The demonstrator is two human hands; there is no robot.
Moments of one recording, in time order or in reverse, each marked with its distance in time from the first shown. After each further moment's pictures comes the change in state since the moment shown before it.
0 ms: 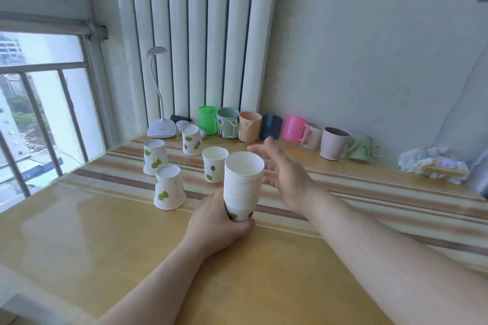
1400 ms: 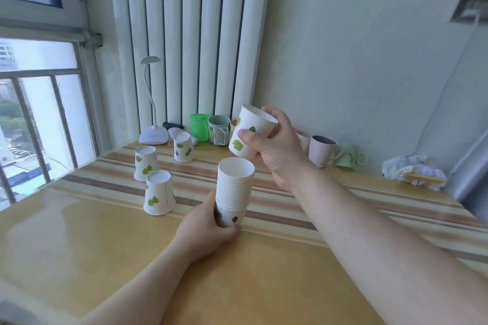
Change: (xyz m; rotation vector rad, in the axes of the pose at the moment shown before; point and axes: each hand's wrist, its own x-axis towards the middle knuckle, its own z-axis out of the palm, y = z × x) left_hand -0.004 -0.001 -0.004 -0.077 -0.072 -0.010; right_hand -0.005 -0.063 0.007 0.063 0.134 -0.236
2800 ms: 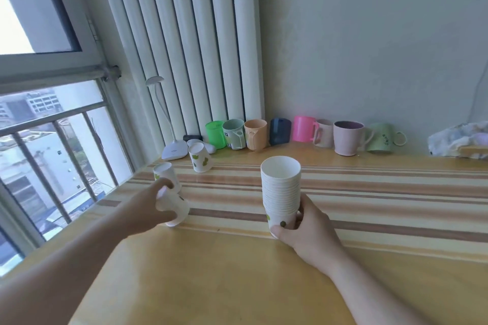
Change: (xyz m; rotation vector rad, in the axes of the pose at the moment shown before) left_hand 0.031 -0.043 -0.142 0.487 -0.018 -0.304; right_hand -0.073 0.141 -0.071 -0.557 0.023 0.181
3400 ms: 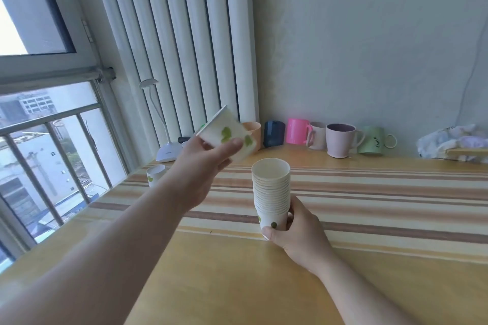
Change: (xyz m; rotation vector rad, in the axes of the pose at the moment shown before) left_hand -0.043 0.164 -0.026 -1.294 -0.107 0.397; right_hand -0.001 -0.002 -0.003 -0.011 -0.019 -0.017
